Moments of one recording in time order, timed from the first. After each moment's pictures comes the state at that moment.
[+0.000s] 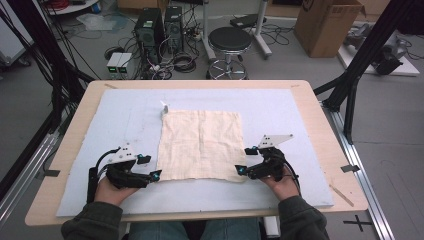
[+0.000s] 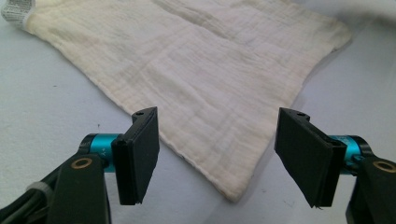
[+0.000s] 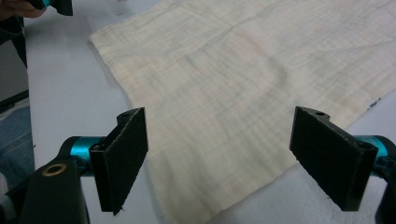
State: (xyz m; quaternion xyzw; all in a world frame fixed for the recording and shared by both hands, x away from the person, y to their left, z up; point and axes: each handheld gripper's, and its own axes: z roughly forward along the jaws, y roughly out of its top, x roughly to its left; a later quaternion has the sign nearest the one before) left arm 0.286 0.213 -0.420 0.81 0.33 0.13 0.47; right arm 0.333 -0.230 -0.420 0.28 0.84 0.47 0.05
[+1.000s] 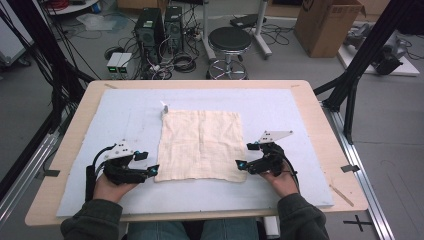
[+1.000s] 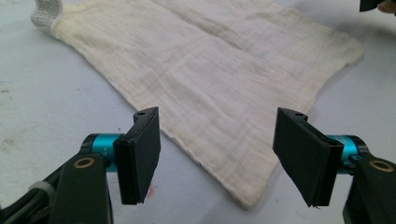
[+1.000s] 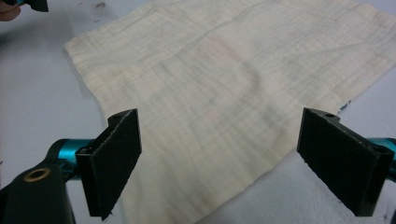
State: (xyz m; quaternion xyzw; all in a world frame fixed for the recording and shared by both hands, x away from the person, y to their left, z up) left arm 0.293 0.219 -0.414 0.79 0.35 0.14 0.47; right arm 0.348 -0.232 -0.424 0.29 0.83 0.47 0.06
